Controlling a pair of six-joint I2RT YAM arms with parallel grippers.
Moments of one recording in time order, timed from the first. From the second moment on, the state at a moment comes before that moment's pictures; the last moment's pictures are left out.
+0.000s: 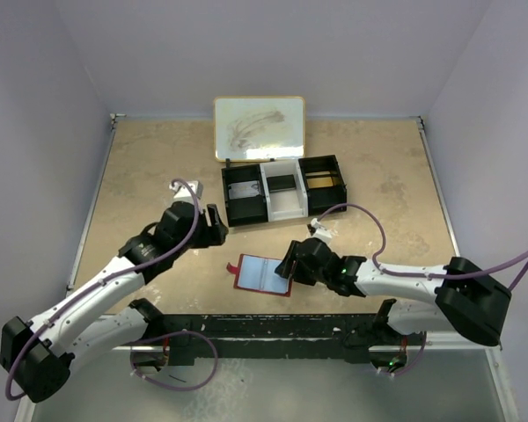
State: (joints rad) left arm -0.65 0.90 0.73 -0.50 -0.30 -0.59; right arm 1.00 1.24 0.45 -0.05 0.21 1.14
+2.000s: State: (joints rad) left arm -1.05 1.24 0.48 -0.16 -0.35 -0.89; right arm 1.00 1.36 0.52 0.15 0.09 1.06
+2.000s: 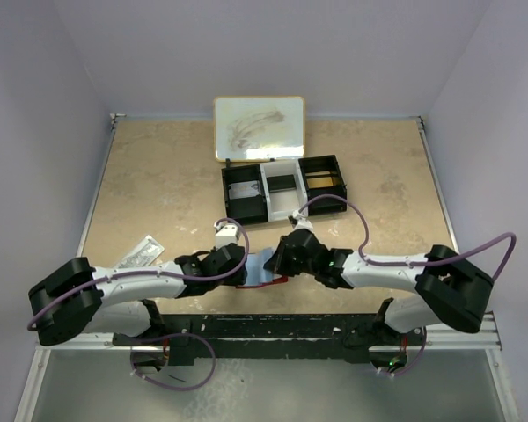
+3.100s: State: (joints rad) left arm -1.06 1.14 0.48 -0.17 -0.36 -0.96; right arm 0.97 1.46 0.56 0.05 0.14 1.06
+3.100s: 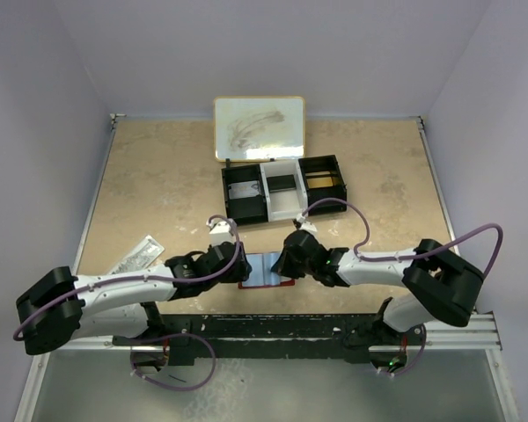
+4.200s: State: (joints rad) left arm -1.06 1.24 0.46 -0.08 -0.37 -1.04; right arm 0.96 1.44 0.50 0.11 0.10 1.09
